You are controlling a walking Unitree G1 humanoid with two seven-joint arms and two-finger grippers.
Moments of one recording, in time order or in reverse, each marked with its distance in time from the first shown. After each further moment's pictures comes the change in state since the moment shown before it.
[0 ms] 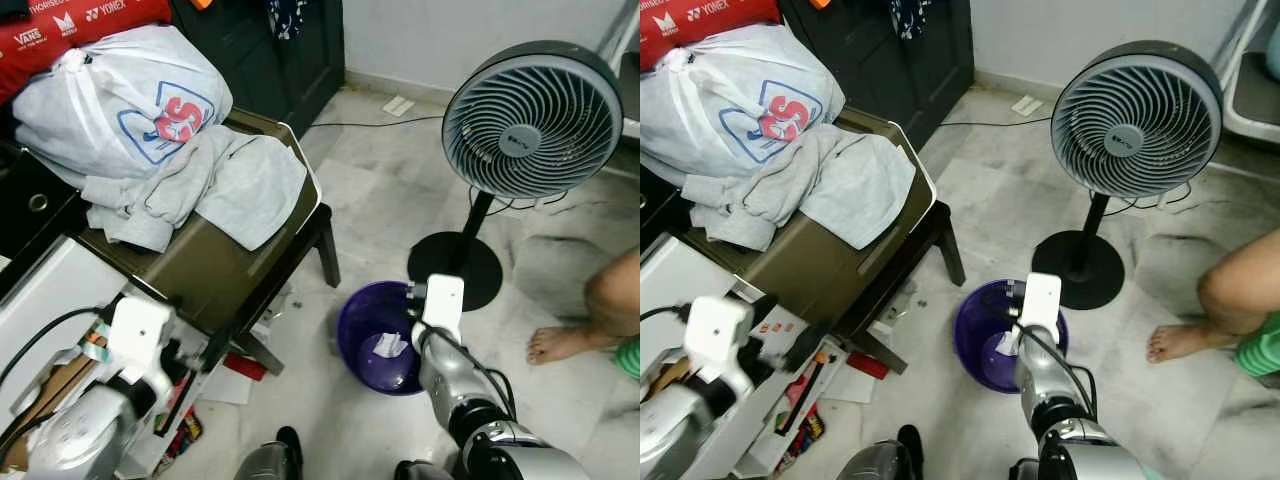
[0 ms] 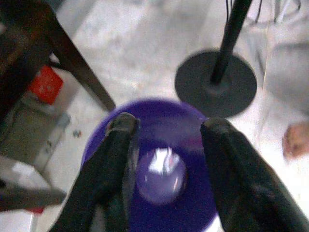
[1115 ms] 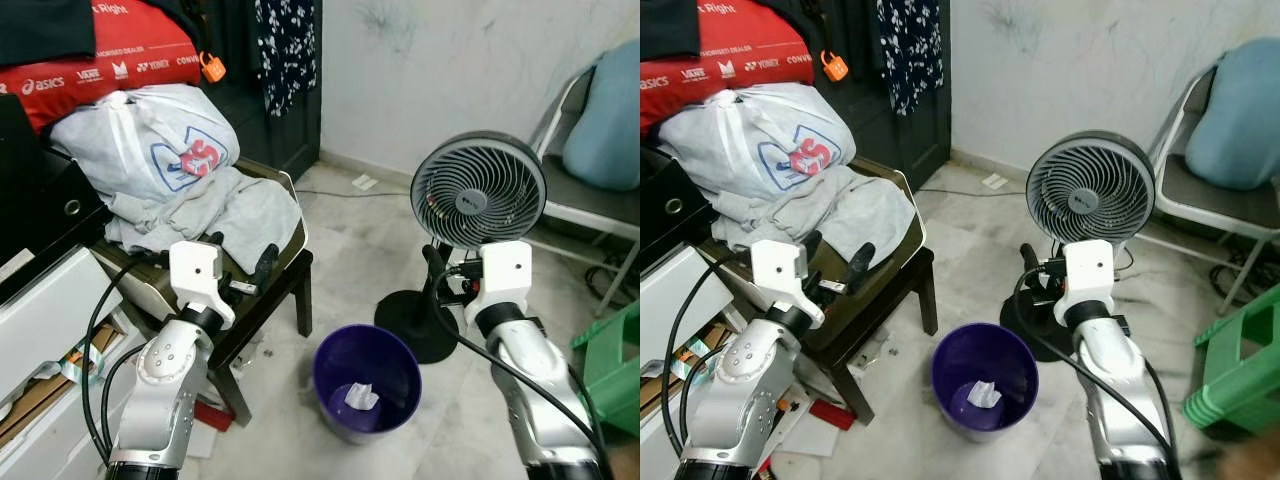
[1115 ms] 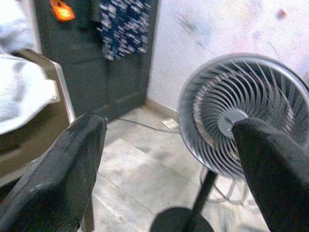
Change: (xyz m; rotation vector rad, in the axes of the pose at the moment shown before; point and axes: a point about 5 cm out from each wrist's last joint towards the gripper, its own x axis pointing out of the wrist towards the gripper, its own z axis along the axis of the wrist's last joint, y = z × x) left arm 0.079 -0.016 0.018 -0.082 -0.281 0.061; right arm -0.064 -0.040 0.080 -0.172 -0.384 0.264
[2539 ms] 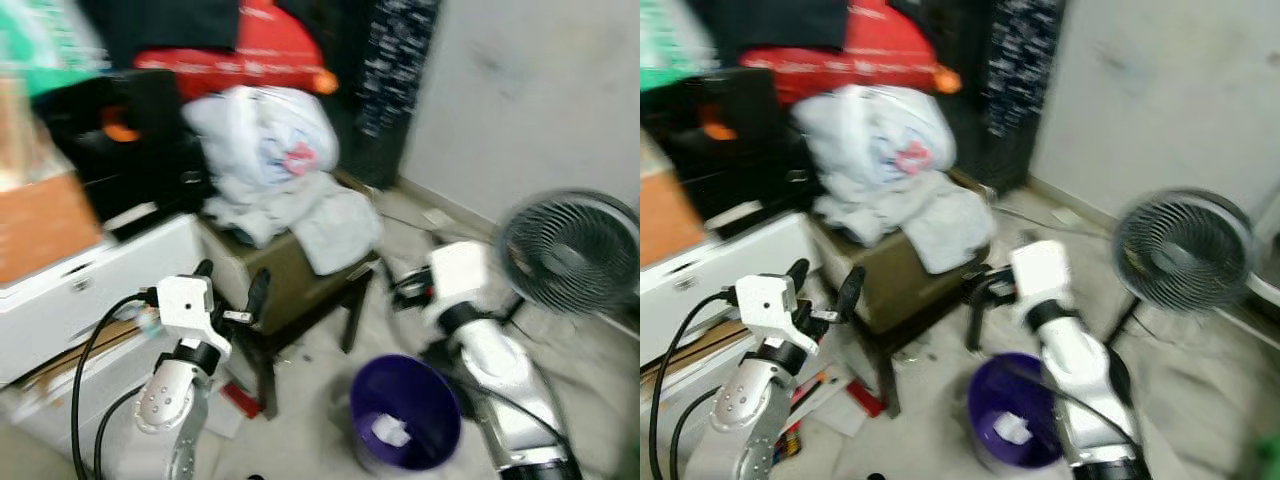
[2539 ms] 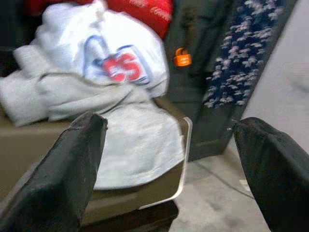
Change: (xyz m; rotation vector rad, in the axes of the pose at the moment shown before) left arm -0.035 -0.012 -0.010 -0.064 0.012 0.130; right arm 0.010 0.033 0.009 -0.010 -0.076 0.082
